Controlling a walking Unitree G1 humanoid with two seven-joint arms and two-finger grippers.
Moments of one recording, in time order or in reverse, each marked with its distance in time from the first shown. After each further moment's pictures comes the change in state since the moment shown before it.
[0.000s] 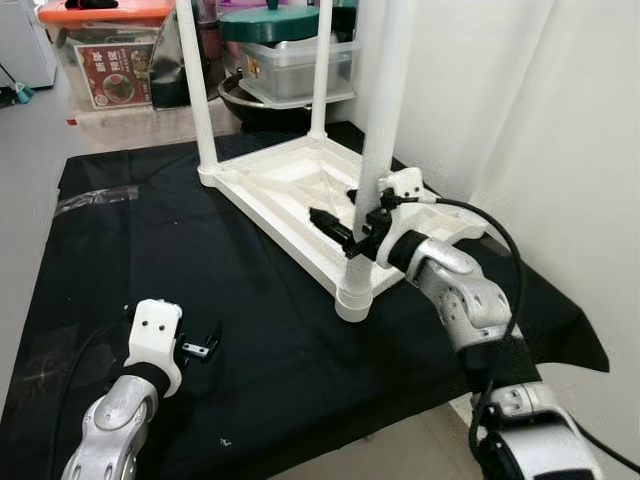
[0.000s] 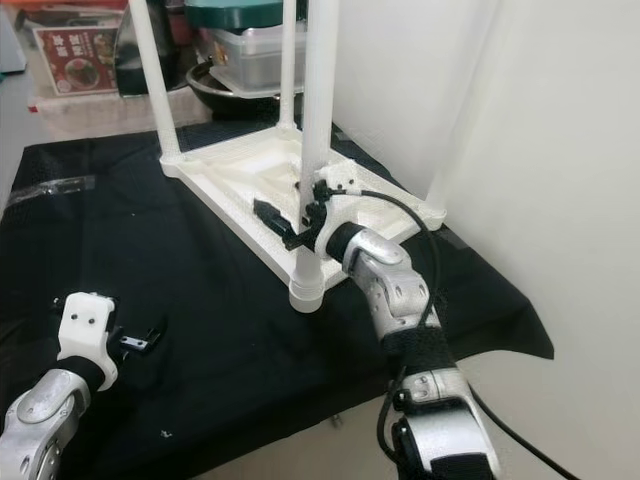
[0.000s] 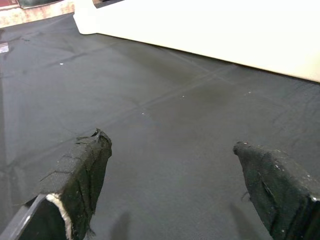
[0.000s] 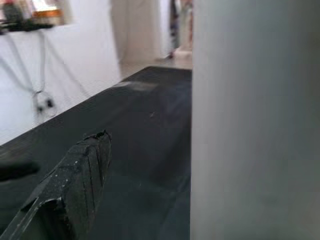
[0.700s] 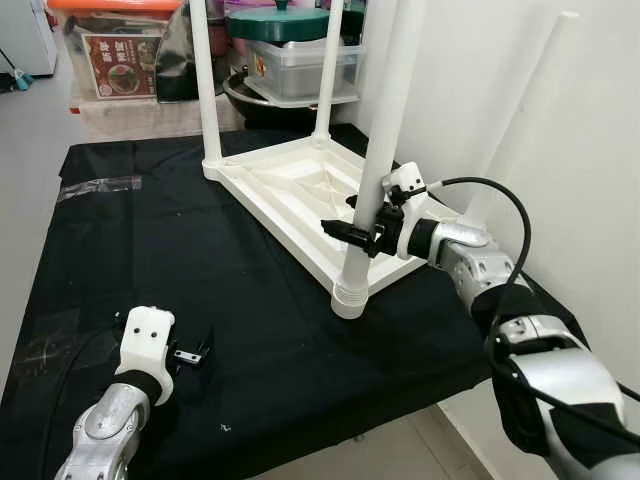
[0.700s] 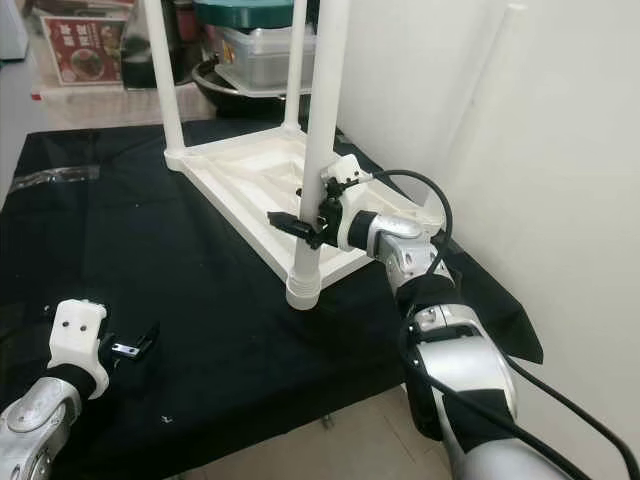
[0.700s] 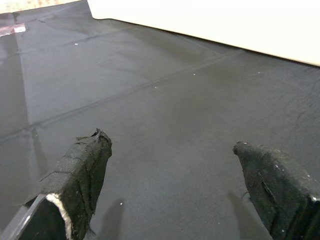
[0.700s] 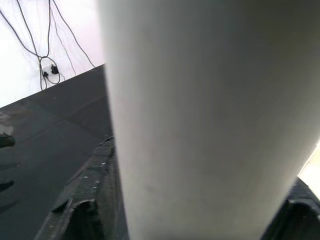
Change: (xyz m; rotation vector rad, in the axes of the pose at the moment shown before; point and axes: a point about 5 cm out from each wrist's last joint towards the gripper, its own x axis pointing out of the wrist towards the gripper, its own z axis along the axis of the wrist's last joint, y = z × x) left arm -0.008 0.004 -0.006 0.004 0.023 0.021; right arm -0.006 -0.039 0.006 -0.074 0.098 0.014
